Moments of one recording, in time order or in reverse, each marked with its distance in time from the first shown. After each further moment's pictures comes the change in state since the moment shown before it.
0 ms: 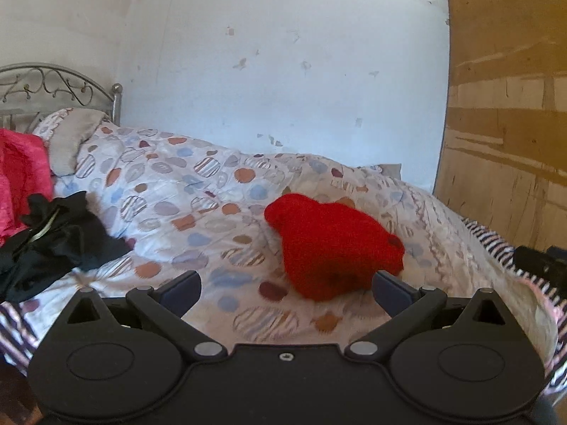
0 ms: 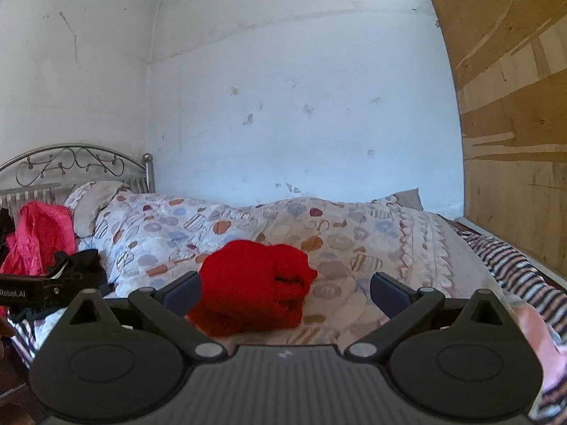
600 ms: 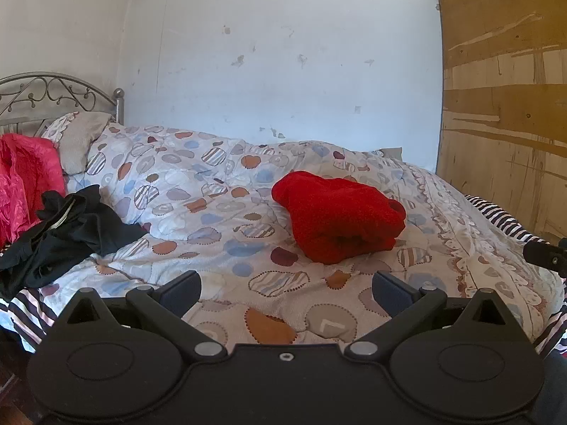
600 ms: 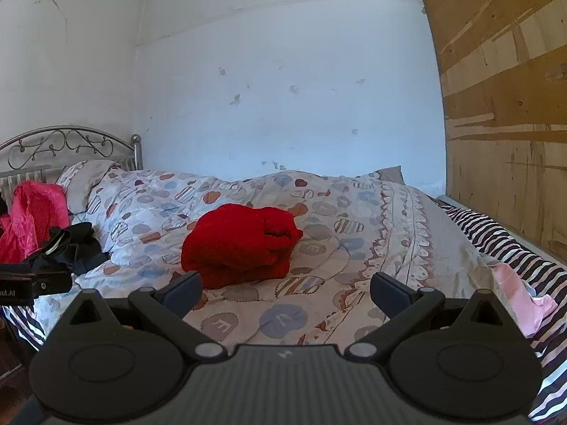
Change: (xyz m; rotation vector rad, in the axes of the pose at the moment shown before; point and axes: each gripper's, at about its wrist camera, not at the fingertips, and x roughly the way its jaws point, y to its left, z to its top) left arm -0.028 0.003 -0.040 0.050 0.015 0.017; right arm -0.031 0.004 -0.036 0.014 0.056 -0.047
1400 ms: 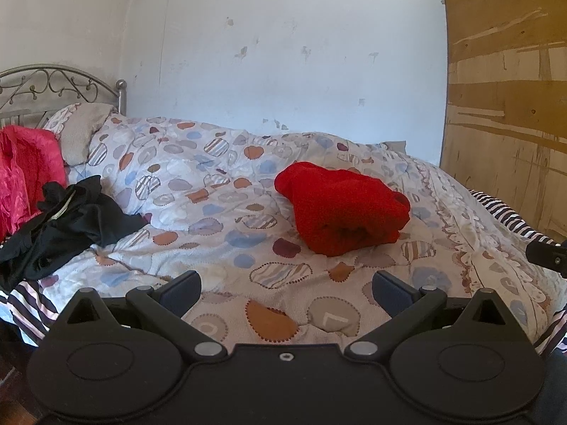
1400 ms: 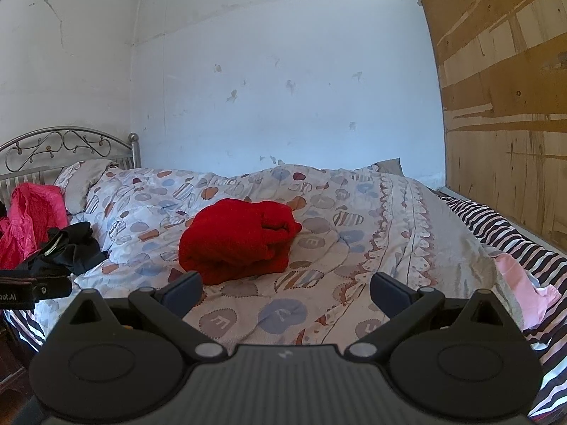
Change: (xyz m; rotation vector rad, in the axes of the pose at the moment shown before) left arm 0.008 0.000 -0.001 -0.014 0.025 0.005; right arm 0.005 -0.002 -0.003 0.015 0.013 -0.001
